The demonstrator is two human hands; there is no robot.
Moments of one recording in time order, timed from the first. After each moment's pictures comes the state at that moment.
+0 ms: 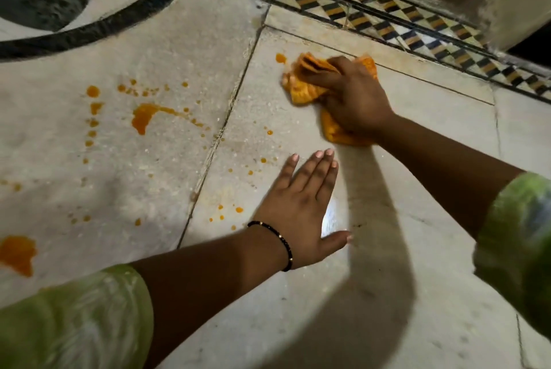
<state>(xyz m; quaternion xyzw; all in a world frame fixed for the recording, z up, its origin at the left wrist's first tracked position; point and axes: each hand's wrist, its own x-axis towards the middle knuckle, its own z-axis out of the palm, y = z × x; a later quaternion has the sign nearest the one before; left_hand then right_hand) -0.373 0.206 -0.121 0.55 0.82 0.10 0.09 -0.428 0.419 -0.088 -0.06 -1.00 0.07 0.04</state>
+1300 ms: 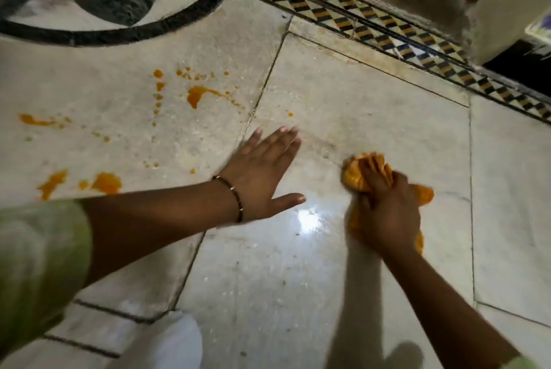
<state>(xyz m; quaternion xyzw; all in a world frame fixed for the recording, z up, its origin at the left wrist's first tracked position) -0.400 0.113 -0.082 0.56 0.82 0.08 0.07 -0.228 0.307 -0.091 -0.34 -0.94 0.07 0.05</state>
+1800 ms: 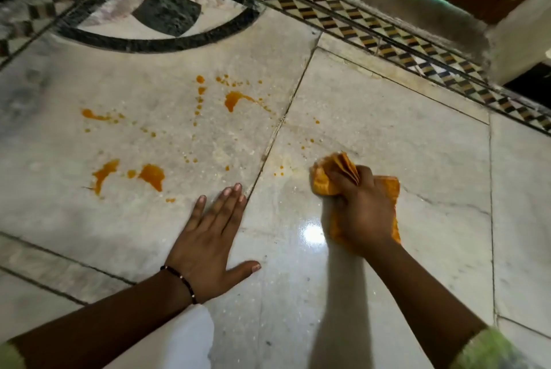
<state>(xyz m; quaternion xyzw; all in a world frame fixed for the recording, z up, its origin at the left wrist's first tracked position) -0.337 -0.027 -0.116 0.44 0.89 0.06 0.11 -0.270 0.244 -0.088 -0.23 -0.97 0.05 0.00</state>
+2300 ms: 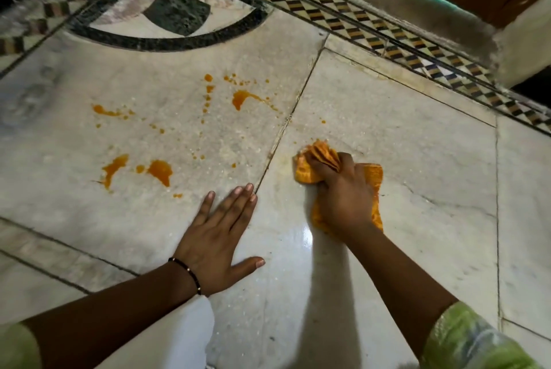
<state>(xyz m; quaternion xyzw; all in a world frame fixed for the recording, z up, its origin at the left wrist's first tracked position) -0.338 -0.028 -0.114 0.46 0.88 0.06 0.11 -0.303 0.218 -0.091 -0.22 -0.97 0.06 0.01</state>
